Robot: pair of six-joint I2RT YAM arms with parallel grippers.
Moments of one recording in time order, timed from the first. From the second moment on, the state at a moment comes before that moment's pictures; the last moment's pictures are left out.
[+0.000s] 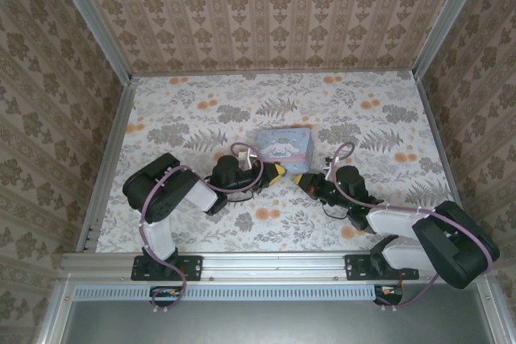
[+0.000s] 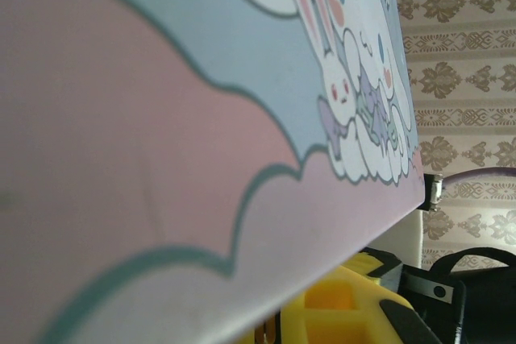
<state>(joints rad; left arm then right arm) -0.77 1.84 0.48 1.15 0.52 -1.37 0.52 1.26 0.20 0.66 -0.34 1.14</state>
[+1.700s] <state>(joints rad) -0.79 1.84 0.48 1.13 0.44 -1.41 0.52 1.46 0.28 0.82 -0.34 1.21</state>
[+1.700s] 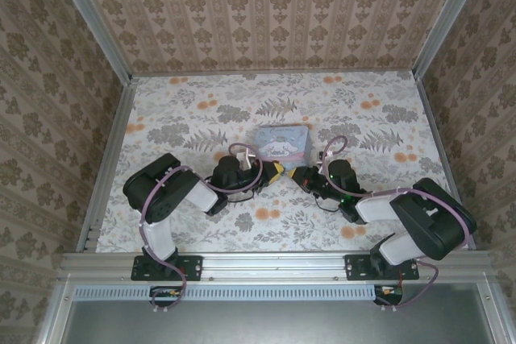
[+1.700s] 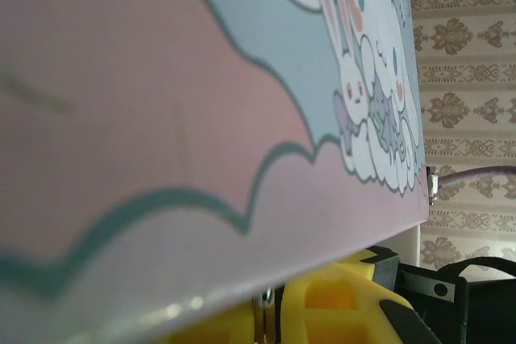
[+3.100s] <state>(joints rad) -0.80 1.83 0.48 1.14 0.45 -1.42 0.54 1.36 0.23 0.74 -0.34 1.18</state>
